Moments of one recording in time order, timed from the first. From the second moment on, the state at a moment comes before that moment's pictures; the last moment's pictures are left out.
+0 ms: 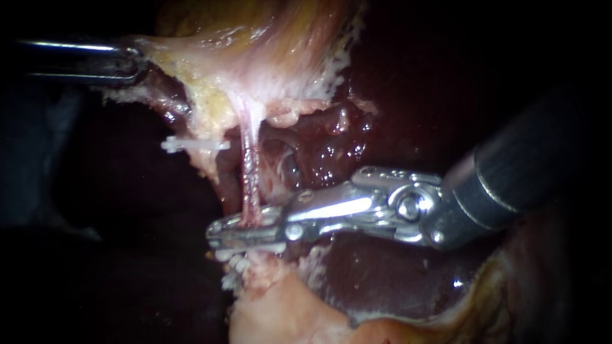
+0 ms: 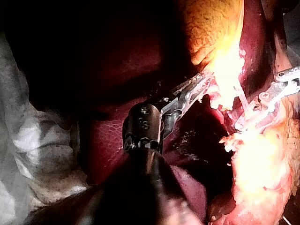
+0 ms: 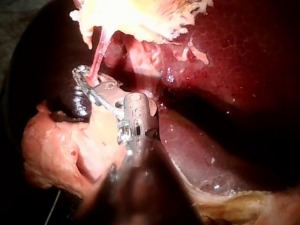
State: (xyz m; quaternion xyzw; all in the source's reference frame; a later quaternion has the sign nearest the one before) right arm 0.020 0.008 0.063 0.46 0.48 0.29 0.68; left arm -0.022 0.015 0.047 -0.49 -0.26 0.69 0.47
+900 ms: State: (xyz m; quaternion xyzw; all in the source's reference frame) right arm 0.013 0.009 0.064 0.24 0.58 0.15 0.76; left arm -0.022 0.015 0.047 -0.49 -0.26 0.69 0.47
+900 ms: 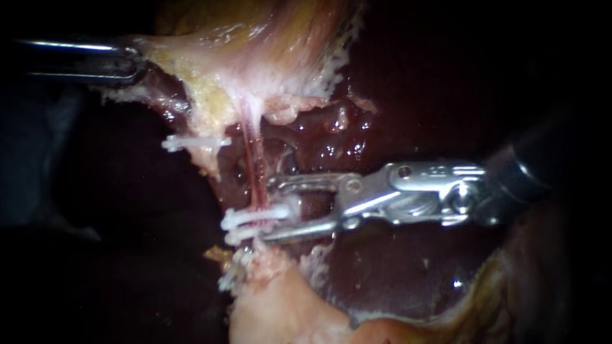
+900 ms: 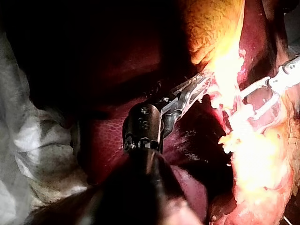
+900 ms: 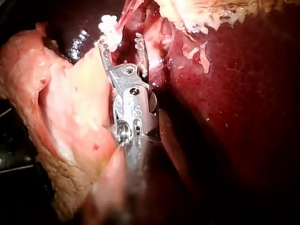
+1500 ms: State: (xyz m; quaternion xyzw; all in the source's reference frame) right arm 0.003 0.011 0.061 0.20 0.57 0.10 0.79; left arm -0.022 0.015 0.047 -0.49 -0.26 0.69 0.47
